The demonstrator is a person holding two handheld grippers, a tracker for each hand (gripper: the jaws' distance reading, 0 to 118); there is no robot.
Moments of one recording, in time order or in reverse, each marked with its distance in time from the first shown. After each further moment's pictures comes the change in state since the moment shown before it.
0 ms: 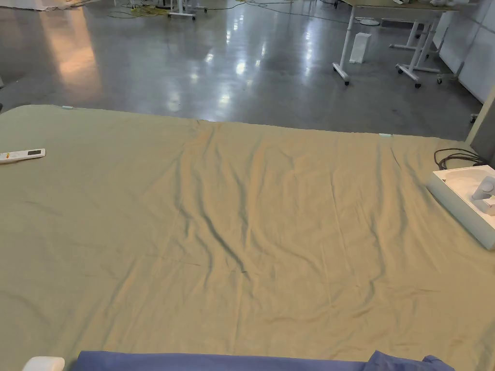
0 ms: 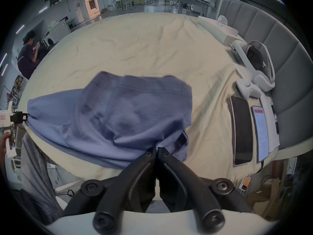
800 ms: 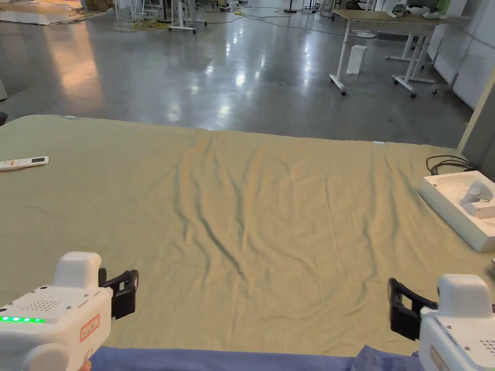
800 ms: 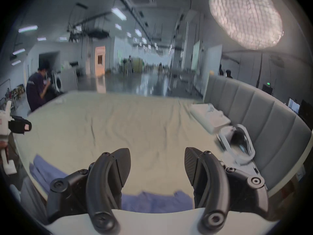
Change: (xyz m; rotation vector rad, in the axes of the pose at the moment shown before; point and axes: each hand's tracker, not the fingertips) left arm 0.101 0.076 0.092 0.645 0.024 -0.054; right arm -0.084 0.083 0.114 0.793 -0.085 0.008
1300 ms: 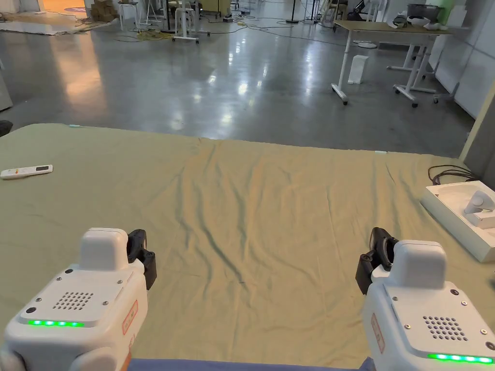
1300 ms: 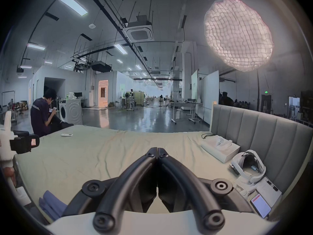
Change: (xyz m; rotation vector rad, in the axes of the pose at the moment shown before) left arm 0.045 0.030 0.021 0.253 0.025 0.007; right arm -0.061 0.039 -0.001 0.253 0.004 -0.060
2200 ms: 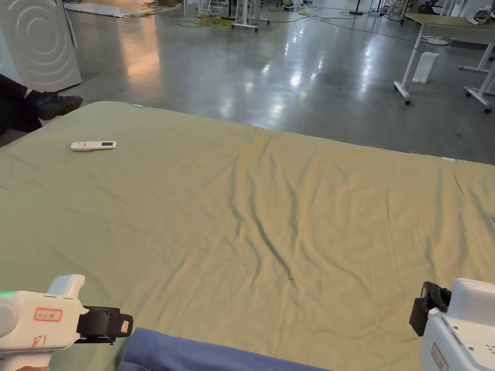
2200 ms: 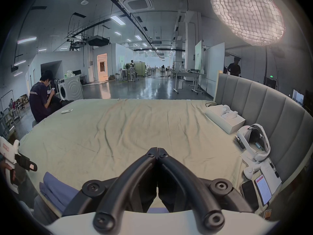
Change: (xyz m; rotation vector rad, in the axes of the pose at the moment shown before) left arm -0.214 -0.101 -0.029 -0.784 -0.184 0.324; right arm -0.004 -0.038 -0.027 -0.314 0.023 0.005
